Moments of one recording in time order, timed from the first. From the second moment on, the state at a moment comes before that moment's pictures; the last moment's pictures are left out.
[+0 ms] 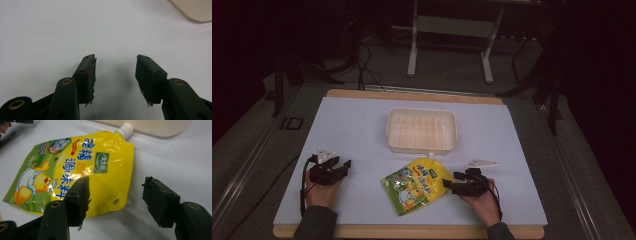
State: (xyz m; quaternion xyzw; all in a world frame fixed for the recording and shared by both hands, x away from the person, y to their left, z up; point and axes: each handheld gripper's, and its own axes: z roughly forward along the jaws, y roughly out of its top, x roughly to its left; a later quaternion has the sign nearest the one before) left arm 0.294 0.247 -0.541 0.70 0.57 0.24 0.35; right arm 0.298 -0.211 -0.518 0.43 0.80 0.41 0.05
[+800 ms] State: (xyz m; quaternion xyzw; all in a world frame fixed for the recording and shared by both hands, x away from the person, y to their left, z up) left arm 0.294 0.247 -0.542 0.71 0.56 0.24 0.35; right arm 0.312 -0.176 -0.531 0.44 0.80 0.41 -0.02
